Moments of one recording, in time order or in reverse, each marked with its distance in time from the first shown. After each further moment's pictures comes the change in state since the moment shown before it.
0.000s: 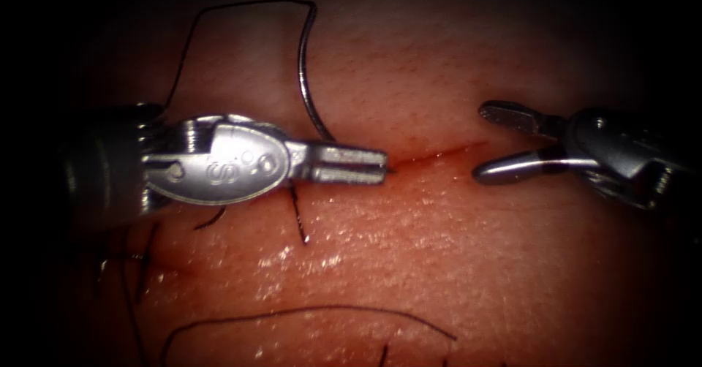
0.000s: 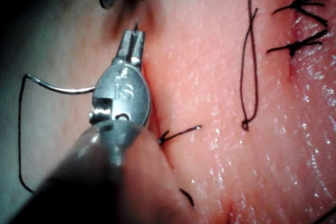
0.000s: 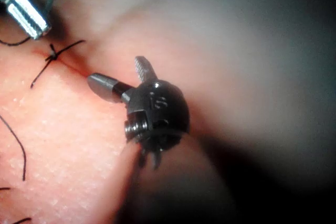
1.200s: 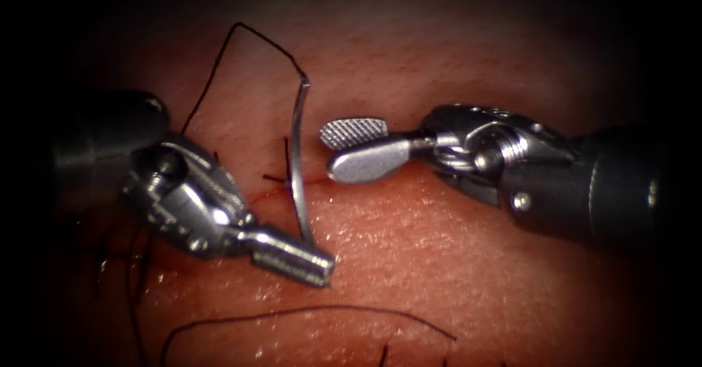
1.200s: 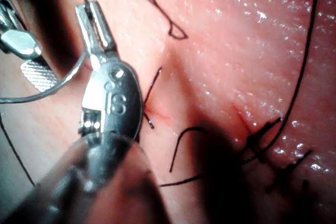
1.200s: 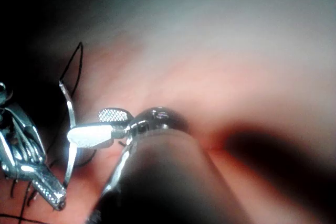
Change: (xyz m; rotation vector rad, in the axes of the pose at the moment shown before) right arm 0.000 -0.006 0.011 0.382 0.156 0.524; left arm 0.000 0.005 -0.002 -0.141 0.361 0.337
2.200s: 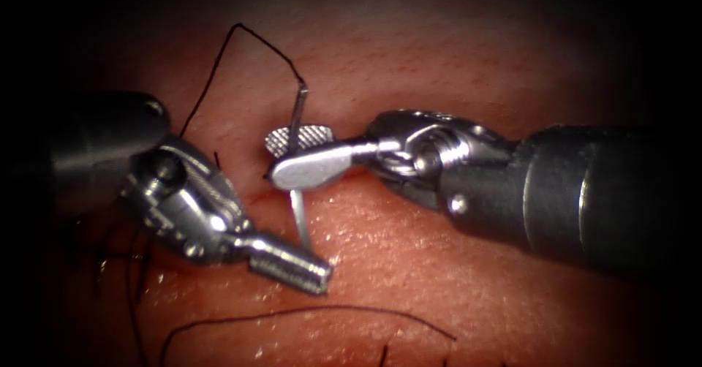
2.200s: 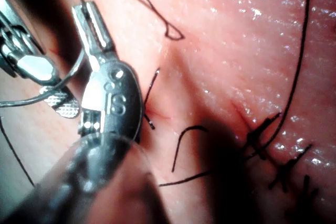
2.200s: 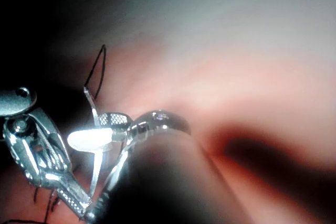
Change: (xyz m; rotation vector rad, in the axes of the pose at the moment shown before) right arm -0.001 0.000 0.004 0.041 -0.009 0.026; left arm 0.001 0.000 0.000 -0.004 0.013 0.004
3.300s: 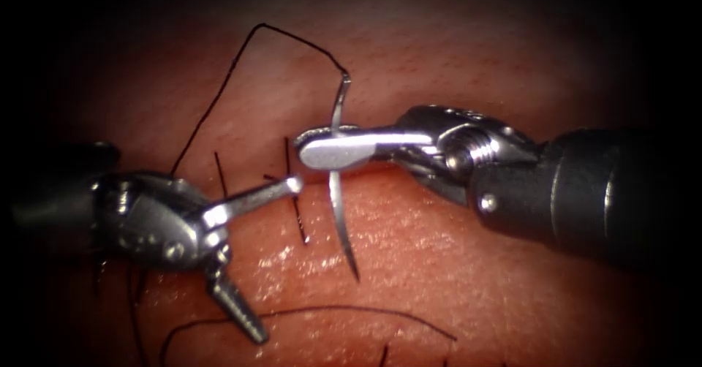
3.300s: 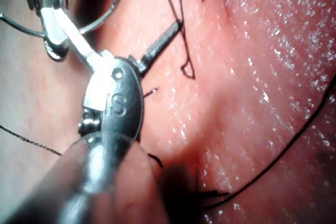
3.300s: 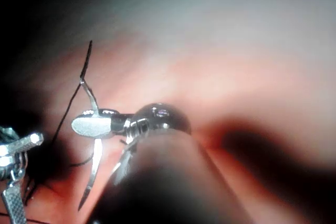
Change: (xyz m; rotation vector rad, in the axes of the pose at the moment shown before) right arm 0.003 0.001 -0.004 -0.014 0.039 -0.298; left arm 0.001 -0.001 -0.001 0.150 -0.044 -0.316
